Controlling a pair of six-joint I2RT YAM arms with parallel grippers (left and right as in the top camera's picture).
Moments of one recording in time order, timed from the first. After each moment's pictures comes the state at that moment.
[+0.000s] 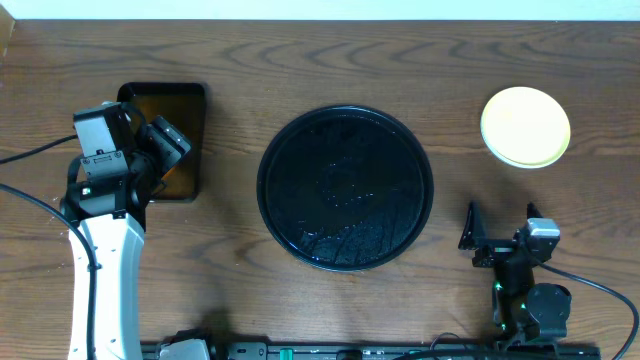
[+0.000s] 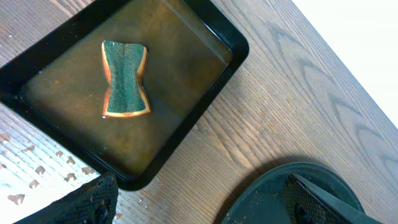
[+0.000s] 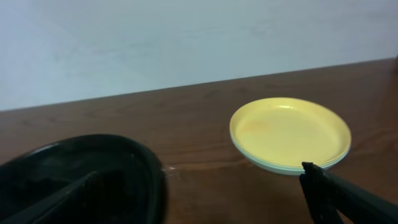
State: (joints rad) left arm 0.22 1.25 1.05 -0.66 0.07 -0.58; right arm 0.04 0.01 0.01 -0.07 0.02 0.14
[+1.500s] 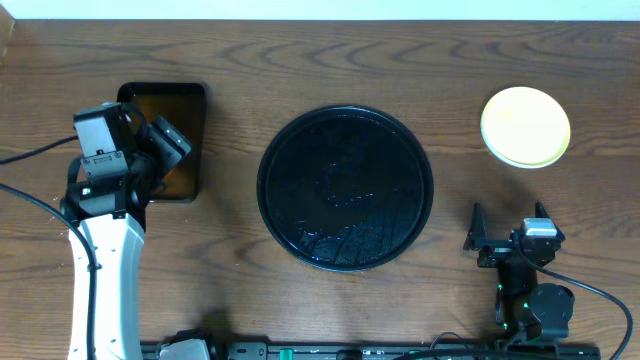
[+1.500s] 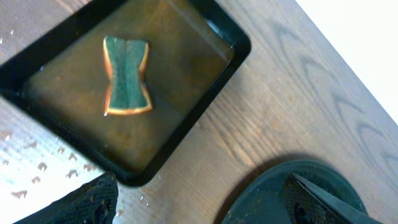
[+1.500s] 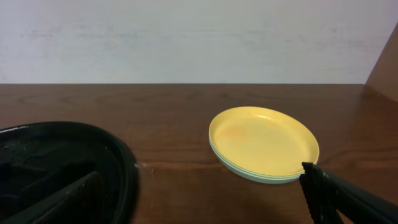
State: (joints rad) left arm 0.22 1.25 1.05 -0.68 0.07 -0.58; right arm -0.01 0.01 0.01 -0.07 0.00 -0.01
